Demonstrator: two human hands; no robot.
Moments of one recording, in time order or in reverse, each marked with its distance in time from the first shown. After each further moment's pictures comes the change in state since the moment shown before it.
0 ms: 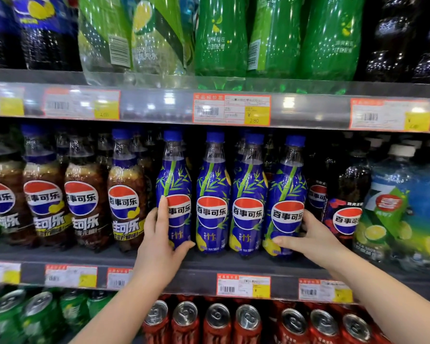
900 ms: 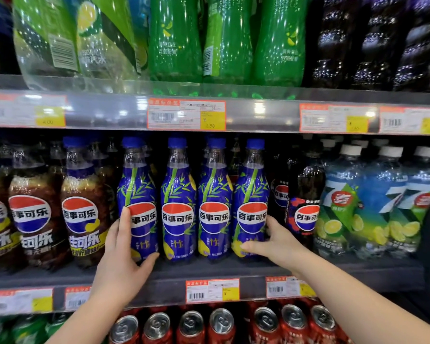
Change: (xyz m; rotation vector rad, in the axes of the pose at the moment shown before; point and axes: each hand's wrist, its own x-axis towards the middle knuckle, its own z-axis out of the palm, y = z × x) left_hand -0.005 0.005 -0.001 -0.035 0.012 0.010; right_hand -0.009 -0.002 0.003 -0.003 -0.038 0.026
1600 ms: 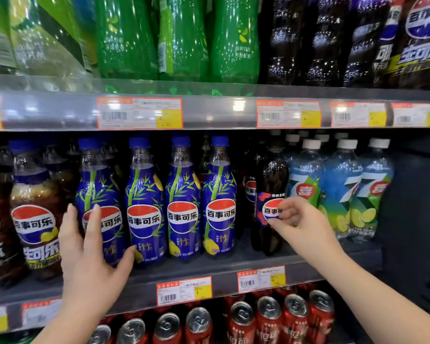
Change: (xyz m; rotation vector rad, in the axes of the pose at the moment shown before) left_hand 0.002 0.024 0.009 0.082 0.283 0.174; right_hand -0.047 -0.009 -0.067 -0.333 0.497 -0.183
